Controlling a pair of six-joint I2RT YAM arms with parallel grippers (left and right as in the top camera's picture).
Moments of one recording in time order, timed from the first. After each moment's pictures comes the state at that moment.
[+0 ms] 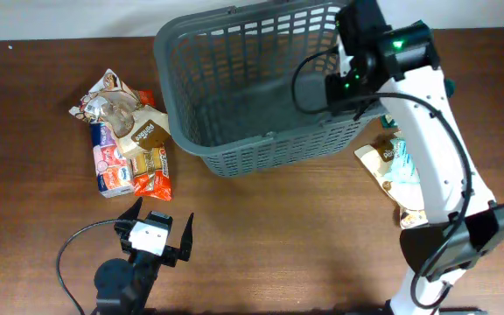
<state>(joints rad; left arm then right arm) -0.06 0.01 0.11 -0.36 0.18 0.18 0.30 1.94 2.14 -1.49 0.09 0.17</state>
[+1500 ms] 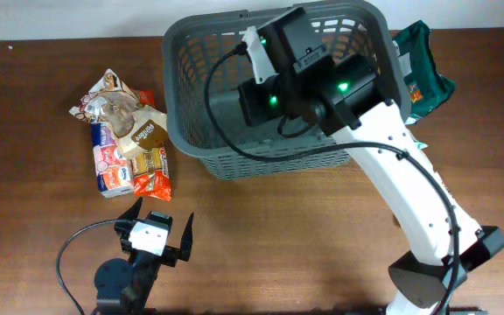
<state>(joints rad) -0.06 0.01 0.11 -0.36 0.18 0.18 0.60 1.87 2.18 -1.19 -0.18 0.24</state>
